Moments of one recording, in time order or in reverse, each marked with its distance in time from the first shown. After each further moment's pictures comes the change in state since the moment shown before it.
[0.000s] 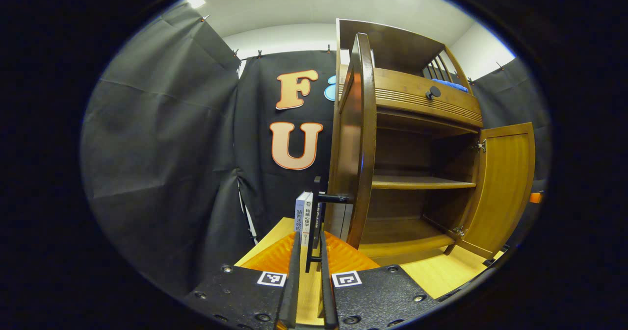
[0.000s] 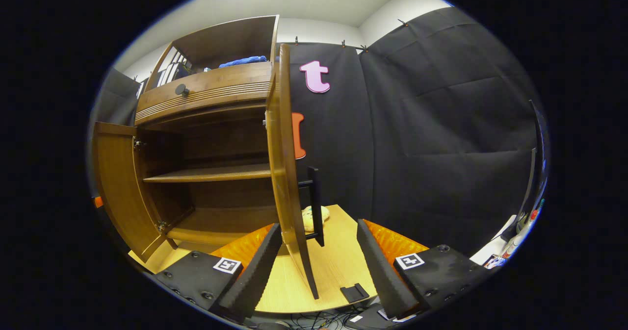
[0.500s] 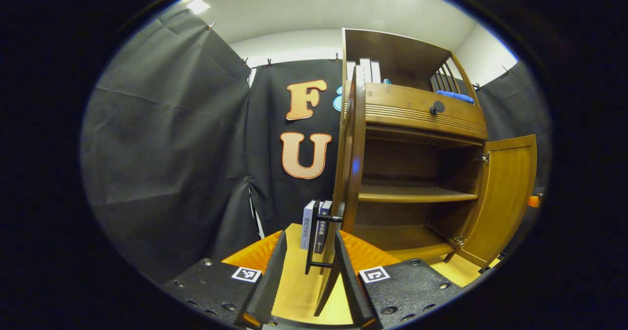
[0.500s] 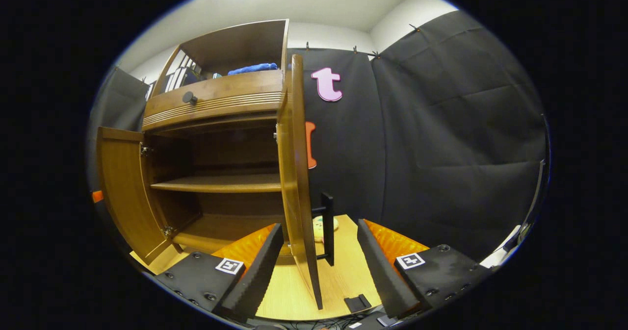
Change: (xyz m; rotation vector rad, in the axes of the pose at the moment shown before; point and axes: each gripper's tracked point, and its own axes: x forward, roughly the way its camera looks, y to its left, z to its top) left arm -0.032 -0.012 0.047 -0.013 -0.058 0.035; right arm 0.016 0.029 0.041 -0.017 -0.055 0.089
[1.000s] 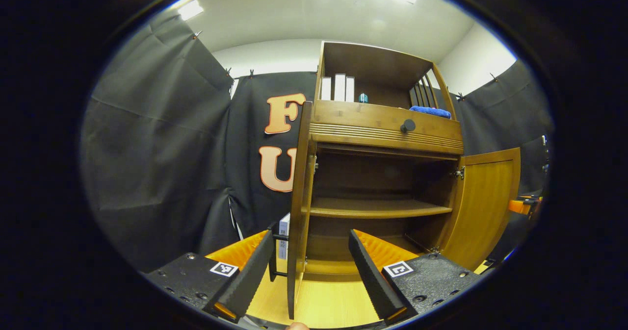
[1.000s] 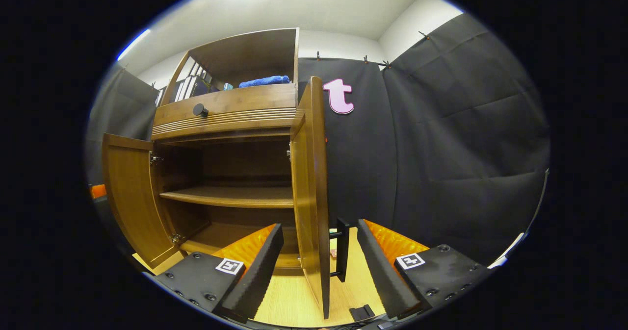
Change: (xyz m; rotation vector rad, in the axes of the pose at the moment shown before) left arm -0.010 -0.054 0.039 -0.004 -0.050 -0.097; right arm 0.008 0.015 0.027 -0.025 -0.043 0.055
